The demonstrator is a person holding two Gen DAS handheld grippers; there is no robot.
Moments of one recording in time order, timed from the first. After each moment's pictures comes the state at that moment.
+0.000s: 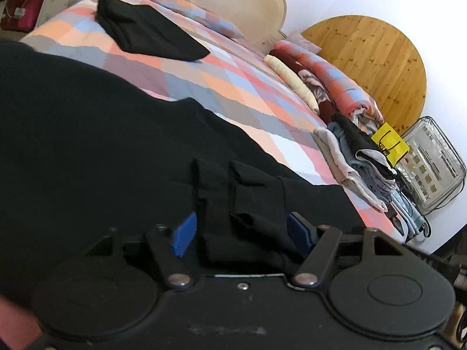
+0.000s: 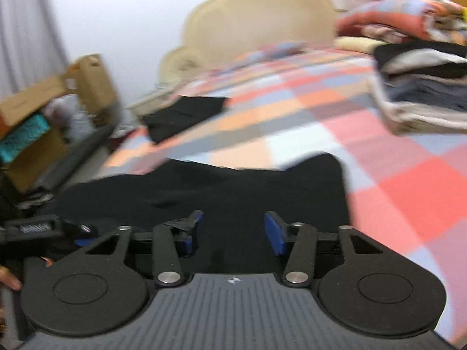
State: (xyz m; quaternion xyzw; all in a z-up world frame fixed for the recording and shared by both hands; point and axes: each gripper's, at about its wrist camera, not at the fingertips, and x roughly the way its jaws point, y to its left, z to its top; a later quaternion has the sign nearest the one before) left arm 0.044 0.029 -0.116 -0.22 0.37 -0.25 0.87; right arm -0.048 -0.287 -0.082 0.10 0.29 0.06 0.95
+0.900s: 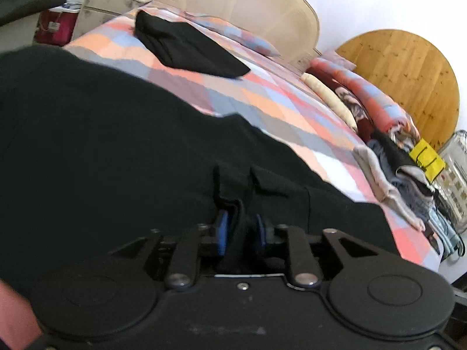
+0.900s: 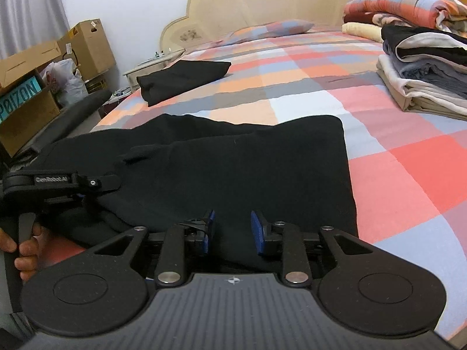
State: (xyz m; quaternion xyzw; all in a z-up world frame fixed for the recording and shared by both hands) left arm 0.033 0.038 -0.117 -0.21 0.35 -0.16 0.90; right arm -0.038 -0.256 -0.104 0.06 0.33 0.08 0.94
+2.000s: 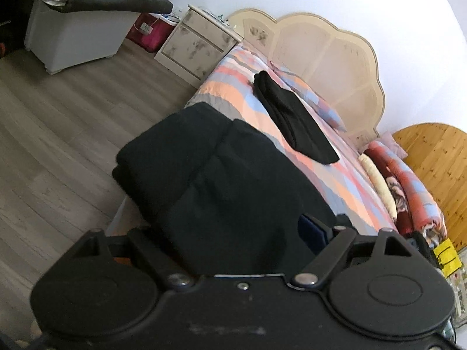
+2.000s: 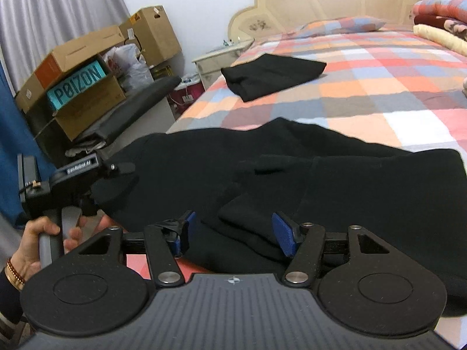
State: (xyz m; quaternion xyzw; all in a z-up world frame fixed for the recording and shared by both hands) left arm 0.003 0.214 -0.124 -0.35 0.29 -0.02 0.89; right arm -0.027 -0.158 -0.084 0.05 0.35 0.20 0.91
